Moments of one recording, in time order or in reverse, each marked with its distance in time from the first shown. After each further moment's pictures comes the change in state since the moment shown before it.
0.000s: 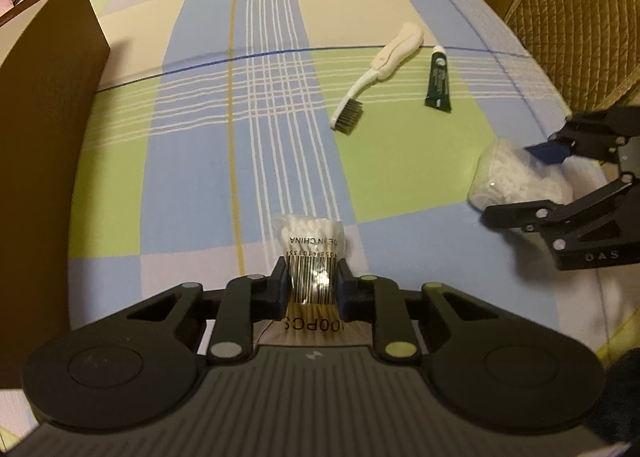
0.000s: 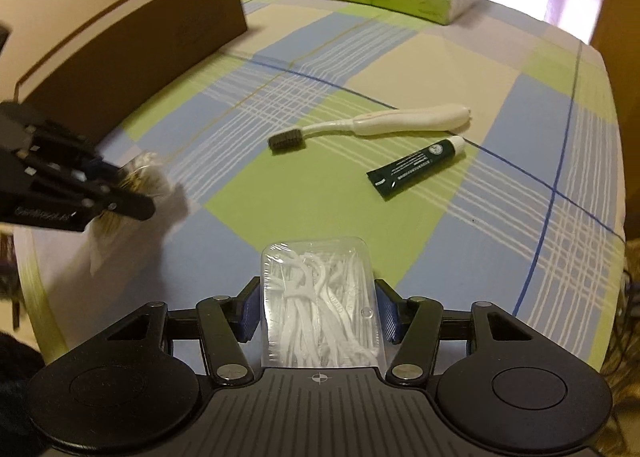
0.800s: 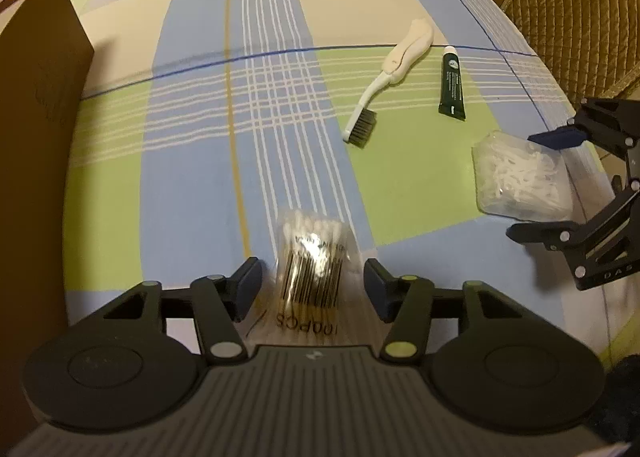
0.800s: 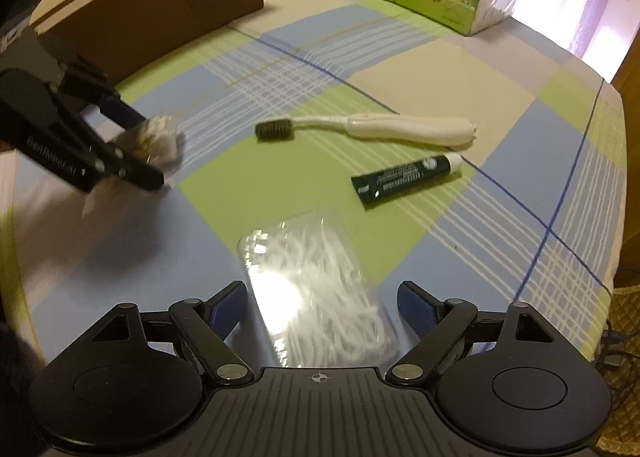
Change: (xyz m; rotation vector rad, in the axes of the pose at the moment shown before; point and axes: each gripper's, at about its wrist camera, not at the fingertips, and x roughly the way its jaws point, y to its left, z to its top) left arm 0.025 0.009 0.017 0.031 0.050 -0.028; right arm 0.017 -0.012 0.005 -0.182 0.033 -0.021
